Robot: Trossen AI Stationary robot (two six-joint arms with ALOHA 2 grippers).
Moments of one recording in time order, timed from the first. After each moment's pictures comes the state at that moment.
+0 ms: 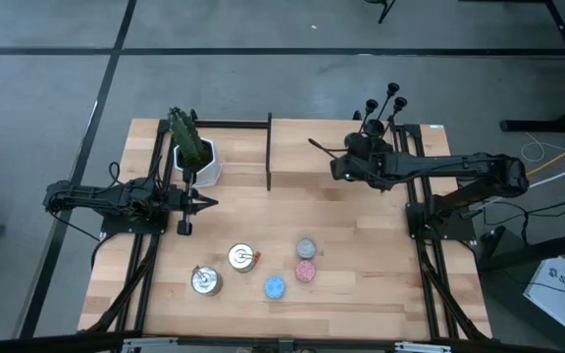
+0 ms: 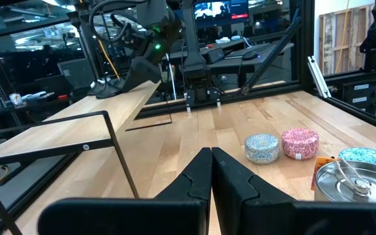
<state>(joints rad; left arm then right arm) -0.05 0.03 0.01 0.03 -0.09 0.17 -0.16 1.35 0.92 -0.73 0.79 0.89</state>
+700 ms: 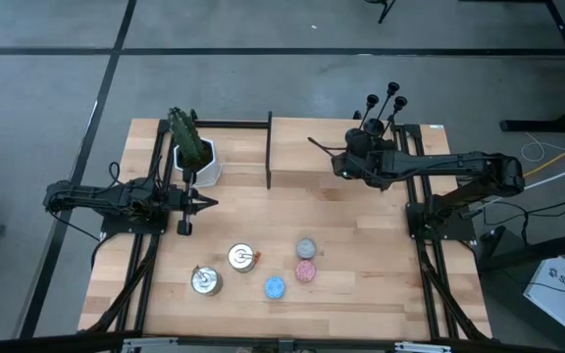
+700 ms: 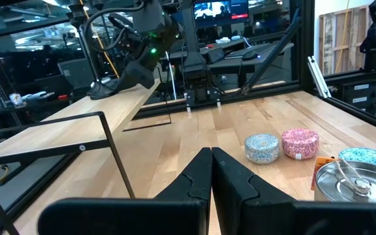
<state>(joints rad) -0.05 0.03 0.01 0.03 -0.09 0.17 -0.19 1.39 0.91 -0.73 0.89 0.84</state>
